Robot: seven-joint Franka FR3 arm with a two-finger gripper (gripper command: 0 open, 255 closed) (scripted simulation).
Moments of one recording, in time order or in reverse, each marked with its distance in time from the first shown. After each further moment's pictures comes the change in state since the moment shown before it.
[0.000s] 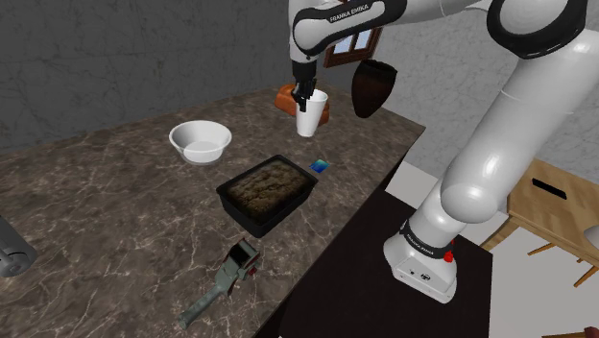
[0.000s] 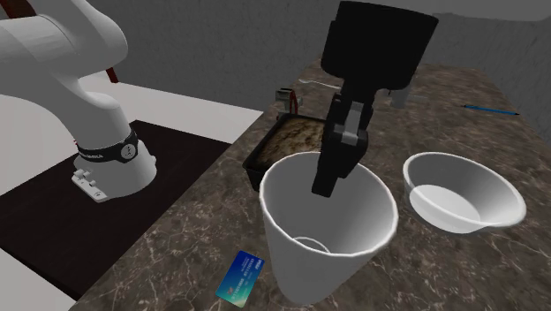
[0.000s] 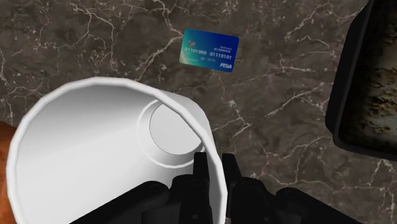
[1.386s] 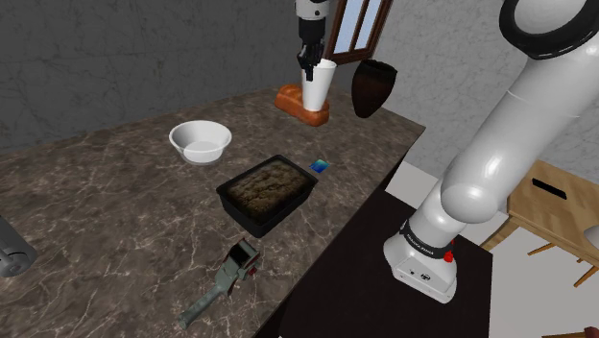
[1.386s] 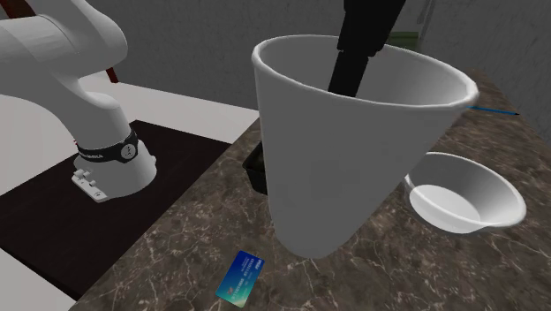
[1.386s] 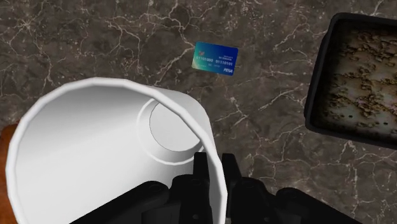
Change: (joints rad) arm 0.004 -0.047 0.004 0.225 0.012 -0.269 -0.045
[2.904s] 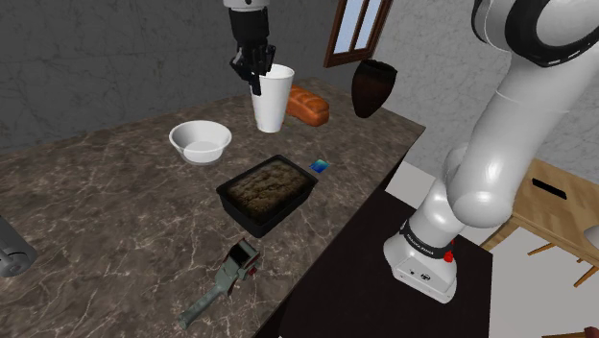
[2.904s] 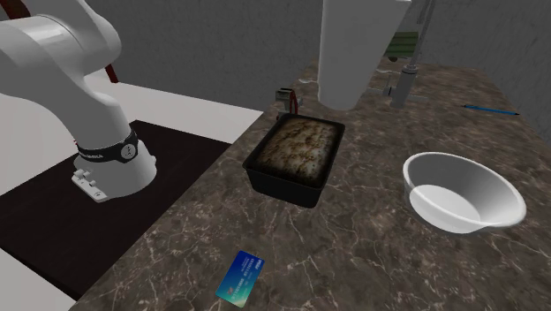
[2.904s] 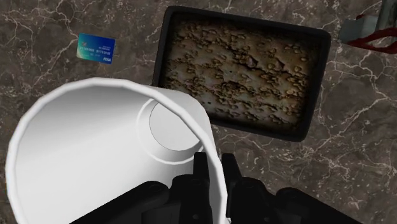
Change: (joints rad) arm 0.240 0.089 0.231 0.164 0.050 -0.148 0.446
